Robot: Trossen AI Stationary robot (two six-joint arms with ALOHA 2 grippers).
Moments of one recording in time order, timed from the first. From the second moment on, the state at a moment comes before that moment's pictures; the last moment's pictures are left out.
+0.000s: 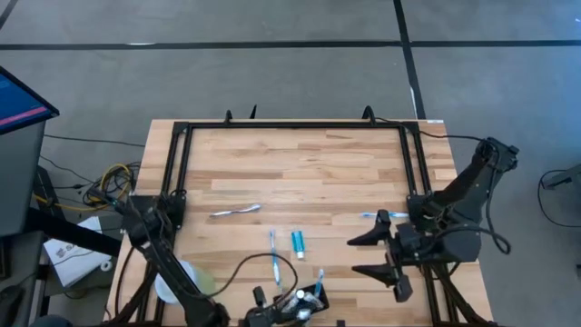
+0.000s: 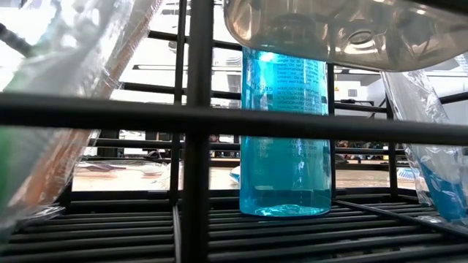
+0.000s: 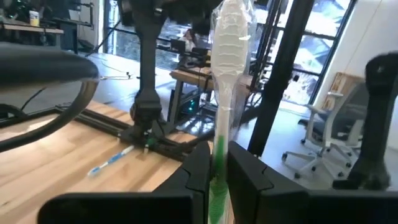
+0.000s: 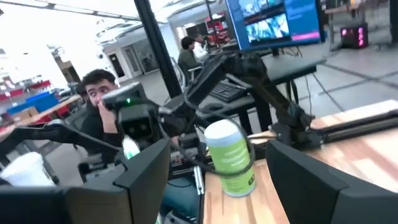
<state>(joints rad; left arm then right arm) -0.90 2.14 1.83 0.35 -1.27 -0.21 0.89 1.26 1.18 0.08 0.81 0.33</state>
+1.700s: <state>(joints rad) -0.92 2.15 1.83 -0.39 -1.15 -0.82 0.94 1.26 1.18 0.00 0.81 0.31</state>
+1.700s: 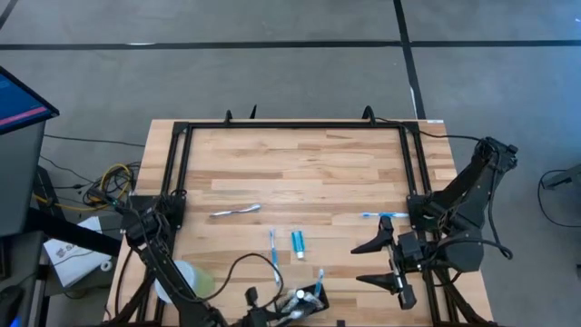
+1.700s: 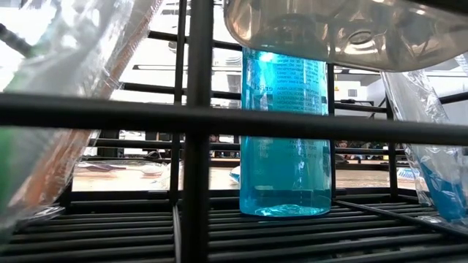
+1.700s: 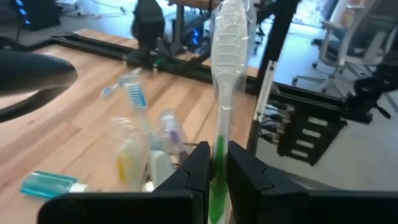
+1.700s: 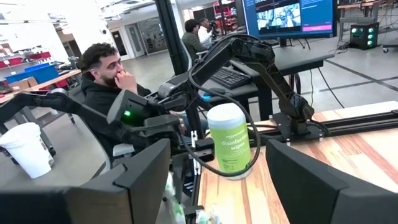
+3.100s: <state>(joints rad) -0.89 2.15 1.51 -0.11 -1.09 -1.03 0.92 1.26 1.18 -0.10 0.81 0.37</state>
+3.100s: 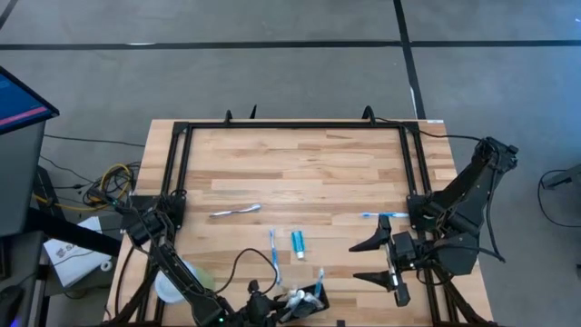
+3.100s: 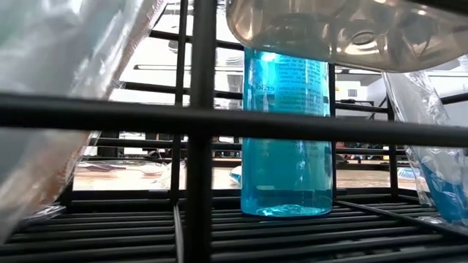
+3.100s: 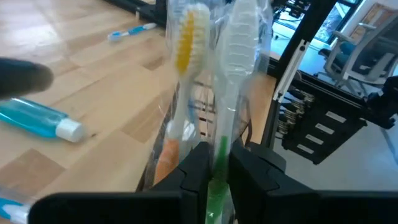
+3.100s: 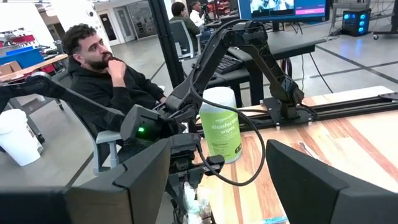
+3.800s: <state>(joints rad) -0.89 2.16 1.51 -0.09 -1.00 -1.17 0.91 1.26 1.18 -0.10 0.81 0.37</state>
